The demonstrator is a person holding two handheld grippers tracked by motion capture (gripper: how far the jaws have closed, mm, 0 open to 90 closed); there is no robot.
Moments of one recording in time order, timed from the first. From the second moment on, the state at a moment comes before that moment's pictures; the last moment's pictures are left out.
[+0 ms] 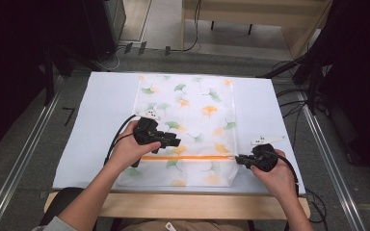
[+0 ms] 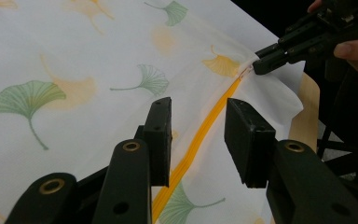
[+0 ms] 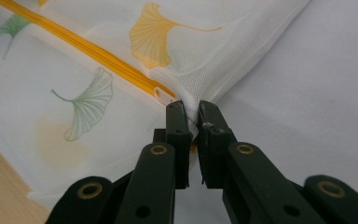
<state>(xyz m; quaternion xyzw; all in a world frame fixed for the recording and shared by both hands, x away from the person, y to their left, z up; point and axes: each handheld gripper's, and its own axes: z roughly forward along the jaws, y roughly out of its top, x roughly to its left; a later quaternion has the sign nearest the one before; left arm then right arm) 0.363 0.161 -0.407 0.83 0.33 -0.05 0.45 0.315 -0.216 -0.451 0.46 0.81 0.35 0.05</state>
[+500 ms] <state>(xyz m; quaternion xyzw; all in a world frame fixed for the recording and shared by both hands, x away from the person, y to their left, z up) 0.351 0.133 -0.414 0.84 0.30 -0.07 0.46 0.312 -0.218 -0.444 0.46 0.81 0.37 0.05</state>
